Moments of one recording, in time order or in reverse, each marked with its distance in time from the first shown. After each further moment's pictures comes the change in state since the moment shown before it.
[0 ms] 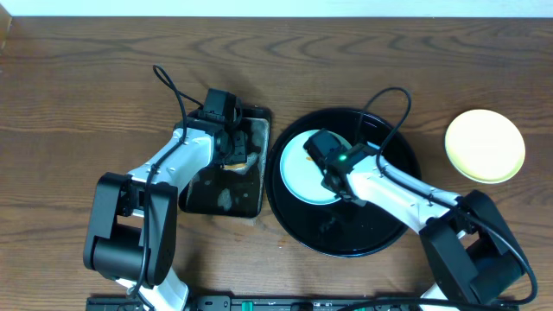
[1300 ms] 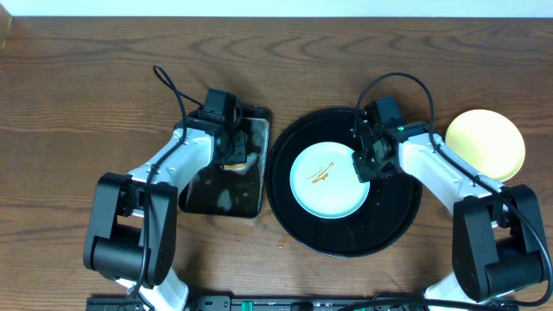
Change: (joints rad) left arm 0.000 0.000 0.000 -0.002 0.000 0.000; right arm -0.340 -0.013 0.012 0.080 -0.362 -1.075
